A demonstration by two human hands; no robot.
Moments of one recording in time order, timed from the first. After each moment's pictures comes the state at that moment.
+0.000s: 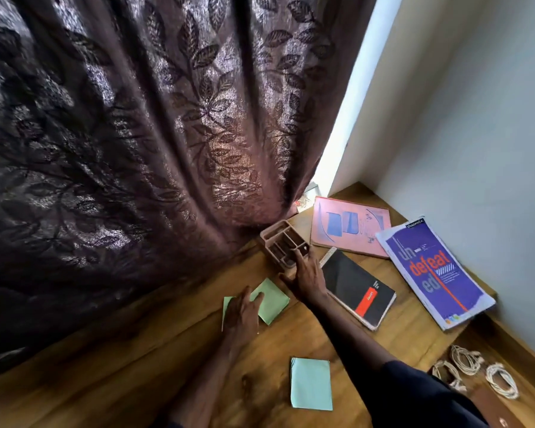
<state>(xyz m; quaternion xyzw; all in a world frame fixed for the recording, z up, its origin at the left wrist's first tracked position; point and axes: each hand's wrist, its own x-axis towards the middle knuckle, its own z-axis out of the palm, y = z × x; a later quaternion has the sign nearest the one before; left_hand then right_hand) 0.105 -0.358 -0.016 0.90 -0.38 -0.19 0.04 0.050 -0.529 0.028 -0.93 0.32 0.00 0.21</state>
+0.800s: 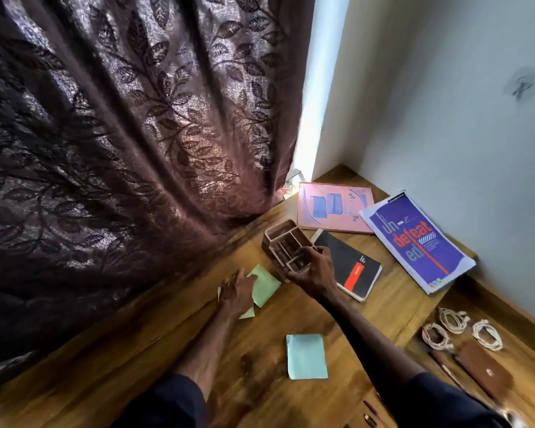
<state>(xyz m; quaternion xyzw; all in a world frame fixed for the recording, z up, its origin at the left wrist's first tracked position) 0.112 -0.371 0.002 0.89 -0.40 -0.21 0.00 -0.020 -0.535 0.026 -0.83 0.39 -0.13 0.37</state>
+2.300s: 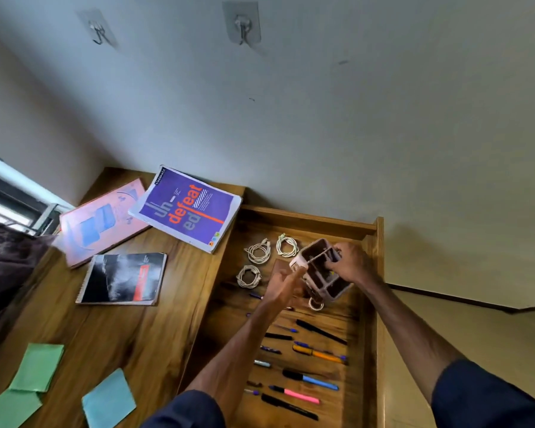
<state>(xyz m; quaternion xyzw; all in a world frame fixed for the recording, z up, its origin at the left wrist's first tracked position) -0.395 -0.676 -0.051 0.62 -0.26 -0.67 0.30 -0.581 -0.760 -0.040 -0.65 0.67 -0.05 0.34</state>
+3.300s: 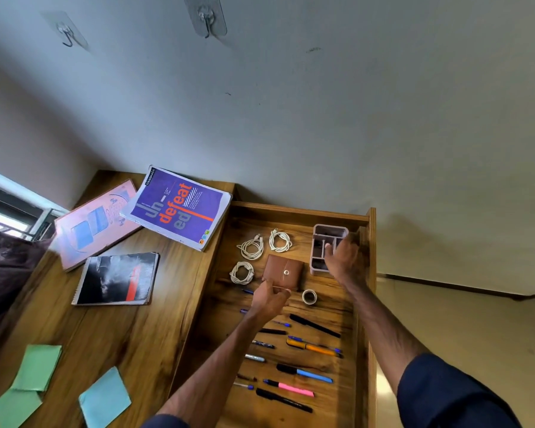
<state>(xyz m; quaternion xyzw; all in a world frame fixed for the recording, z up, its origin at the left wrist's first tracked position) -0.399 -0.658 -0.066 0.75 -0.36 -0.53 0.15 -0.581 -0.755 -0.071 -0.54 0.79 -0.11 0.28</state>
